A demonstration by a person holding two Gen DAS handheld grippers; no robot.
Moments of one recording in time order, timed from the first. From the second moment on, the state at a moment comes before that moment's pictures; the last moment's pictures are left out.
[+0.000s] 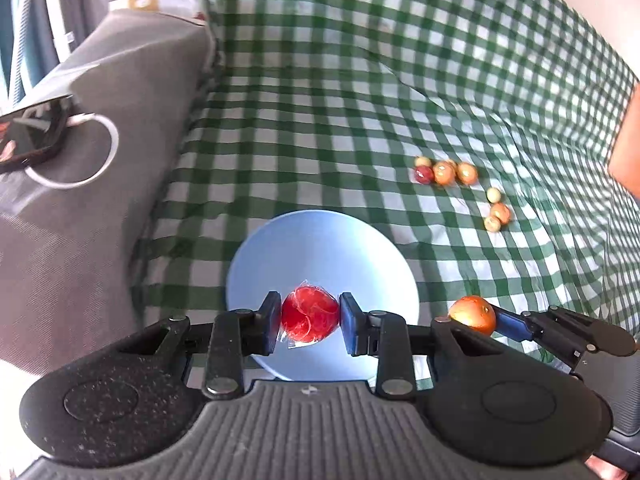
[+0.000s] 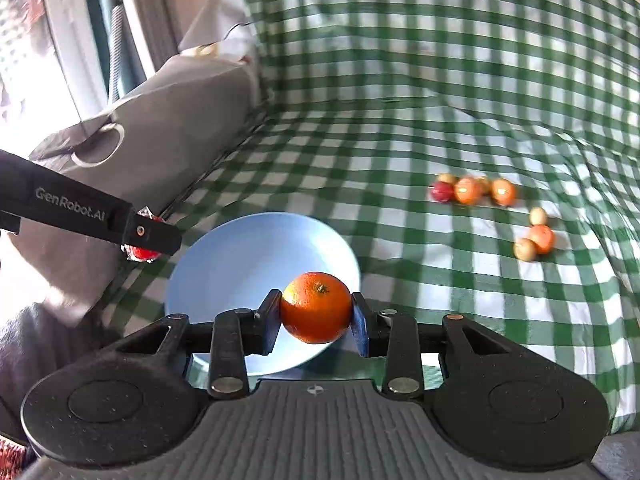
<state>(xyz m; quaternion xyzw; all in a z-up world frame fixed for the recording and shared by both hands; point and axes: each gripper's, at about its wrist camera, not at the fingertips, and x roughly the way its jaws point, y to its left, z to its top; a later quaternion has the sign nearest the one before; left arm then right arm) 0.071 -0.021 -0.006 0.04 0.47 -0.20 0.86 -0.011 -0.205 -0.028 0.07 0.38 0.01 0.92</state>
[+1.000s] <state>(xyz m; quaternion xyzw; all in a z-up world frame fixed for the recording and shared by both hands) 0.137 -0.049 -0.090 0.08 0.53 -0.18 0.83 0.055 -0.177 -0.086 0.01 0.44 0.02 0.90</state>
